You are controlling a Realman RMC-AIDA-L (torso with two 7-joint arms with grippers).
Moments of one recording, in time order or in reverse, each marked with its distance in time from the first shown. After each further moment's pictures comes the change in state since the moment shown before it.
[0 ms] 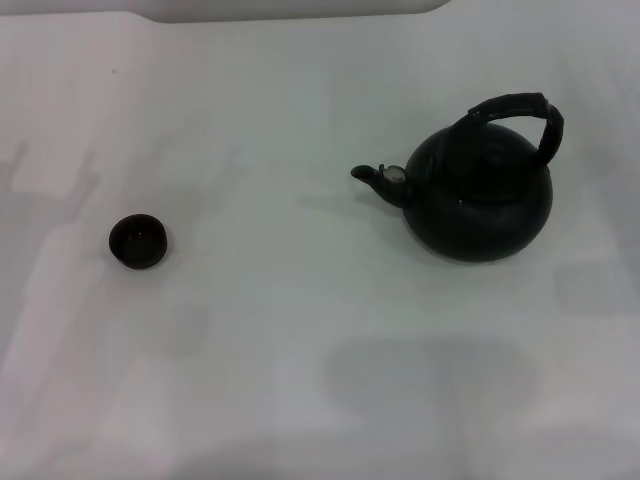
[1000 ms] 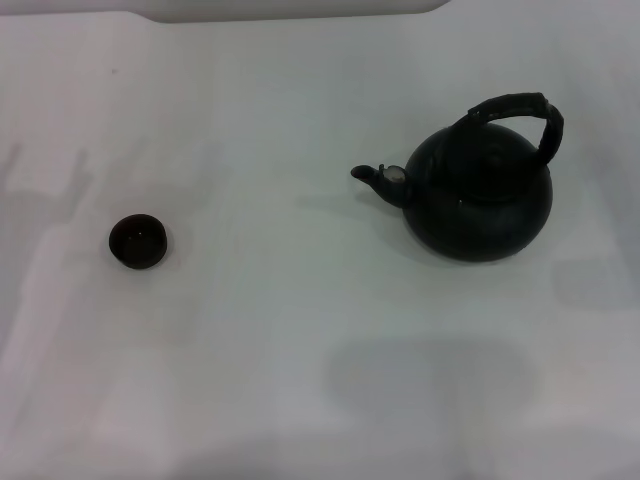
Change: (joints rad) left arm -0.004 0.001 0.004 0.002 0.001 0.092 -0.044; right arm 0.010 0.000 -0.001 0.000 -0.002 -0.024 0.000
